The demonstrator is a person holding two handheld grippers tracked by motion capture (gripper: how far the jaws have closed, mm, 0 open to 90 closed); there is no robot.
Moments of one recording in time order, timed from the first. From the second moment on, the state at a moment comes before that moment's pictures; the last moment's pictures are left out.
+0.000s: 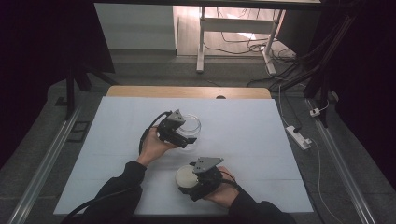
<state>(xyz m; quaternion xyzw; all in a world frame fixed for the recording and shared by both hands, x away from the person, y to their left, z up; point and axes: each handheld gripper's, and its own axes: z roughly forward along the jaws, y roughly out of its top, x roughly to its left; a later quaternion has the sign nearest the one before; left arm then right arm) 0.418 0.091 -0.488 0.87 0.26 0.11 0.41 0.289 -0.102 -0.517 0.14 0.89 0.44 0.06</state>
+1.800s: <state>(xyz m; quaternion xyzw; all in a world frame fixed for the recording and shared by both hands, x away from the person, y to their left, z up) 0.434 0.085 -0.511 0.87 0.28 0.12 0.37 0.303 -0.091 -0.540 0.16 0.91 0.37 0.05</state>
